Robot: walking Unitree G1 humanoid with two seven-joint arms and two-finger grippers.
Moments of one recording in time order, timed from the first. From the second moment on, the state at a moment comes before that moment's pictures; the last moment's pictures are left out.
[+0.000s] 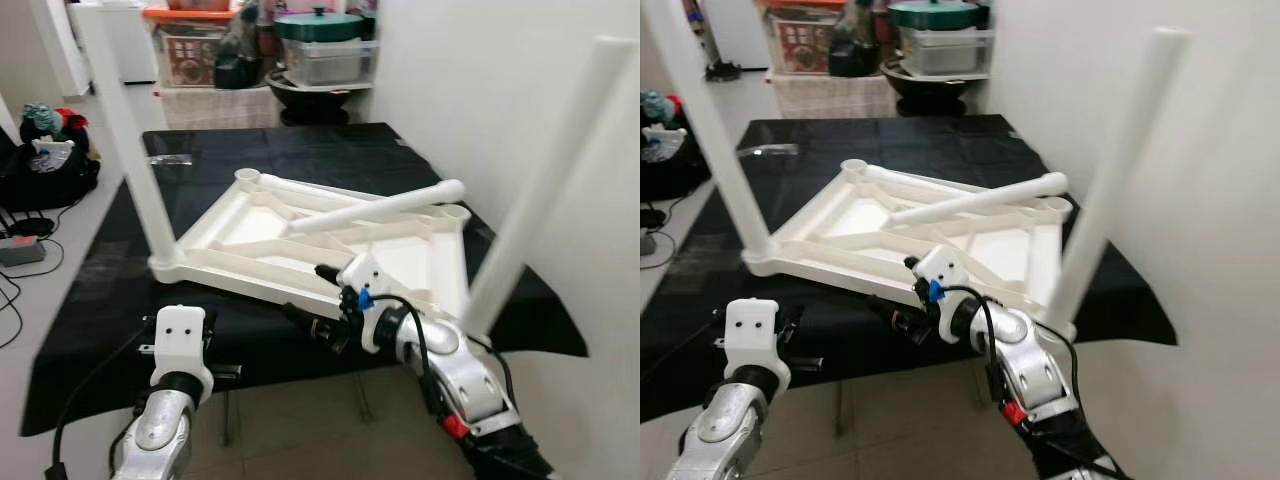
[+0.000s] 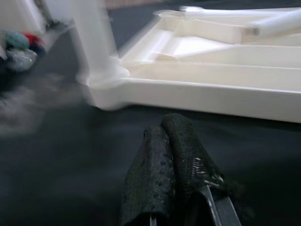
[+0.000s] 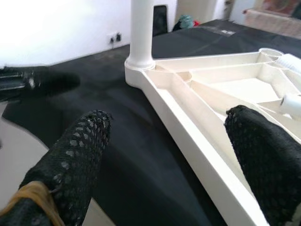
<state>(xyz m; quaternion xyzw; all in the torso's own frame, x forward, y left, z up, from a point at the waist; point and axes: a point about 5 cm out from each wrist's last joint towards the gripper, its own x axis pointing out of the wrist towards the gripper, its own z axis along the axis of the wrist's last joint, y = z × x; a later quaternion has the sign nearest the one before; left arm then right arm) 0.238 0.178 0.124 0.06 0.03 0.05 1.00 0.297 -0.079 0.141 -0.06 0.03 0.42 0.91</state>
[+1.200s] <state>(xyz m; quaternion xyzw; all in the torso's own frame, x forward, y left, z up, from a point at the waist) 0.249 0.139 0.136 0.07 0.00 -0.07 1.00 0.295 -0.117 0.139 -0.20 0.05 0.43 0.88</state>
